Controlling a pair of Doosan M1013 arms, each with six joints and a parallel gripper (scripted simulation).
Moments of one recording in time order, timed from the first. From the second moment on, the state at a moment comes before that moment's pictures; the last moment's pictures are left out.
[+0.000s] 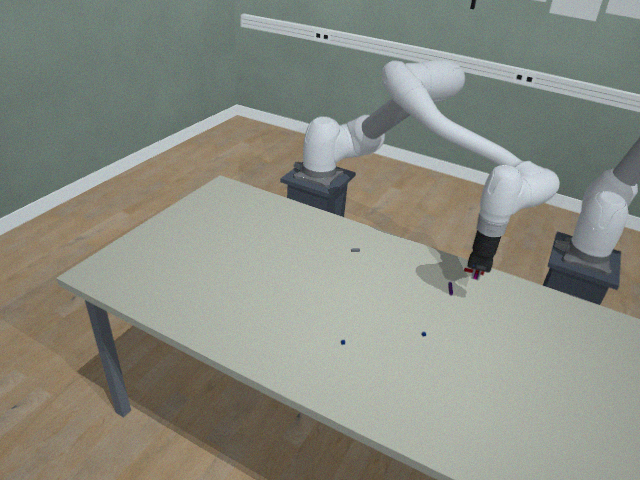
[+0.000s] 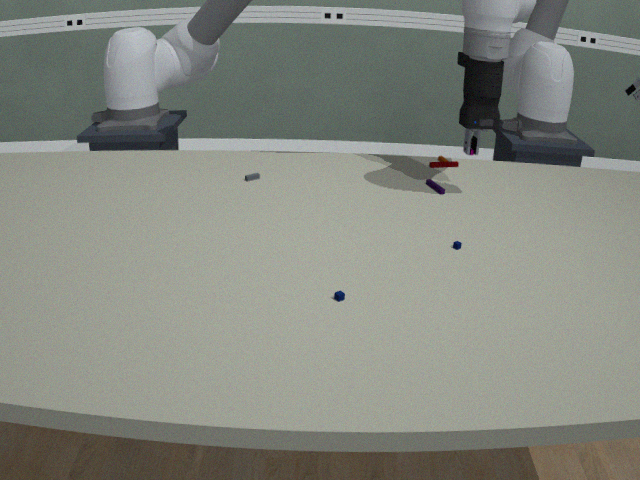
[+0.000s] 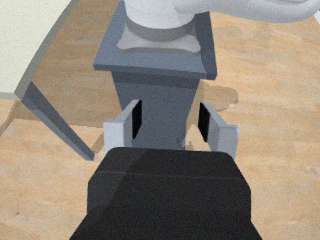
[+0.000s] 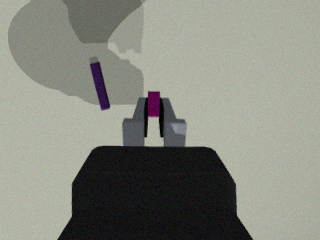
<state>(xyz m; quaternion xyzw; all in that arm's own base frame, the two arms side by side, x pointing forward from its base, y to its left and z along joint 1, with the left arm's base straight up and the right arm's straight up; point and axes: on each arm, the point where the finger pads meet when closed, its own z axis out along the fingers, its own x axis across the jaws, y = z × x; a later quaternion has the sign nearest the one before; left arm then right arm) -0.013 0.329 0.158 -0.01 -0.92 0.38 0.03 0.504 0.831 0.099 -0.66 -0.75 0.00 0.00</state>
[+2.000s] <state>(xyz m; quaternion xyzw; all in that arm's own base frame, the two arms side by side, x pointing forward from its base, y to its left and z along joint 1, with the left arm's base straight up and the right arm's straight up) -0.013 0.329 0.158 -0.01 -0.92 0.38 0.03 0.781 0.729 0.121 -0.94 -0.34 0.00 0.00</state>
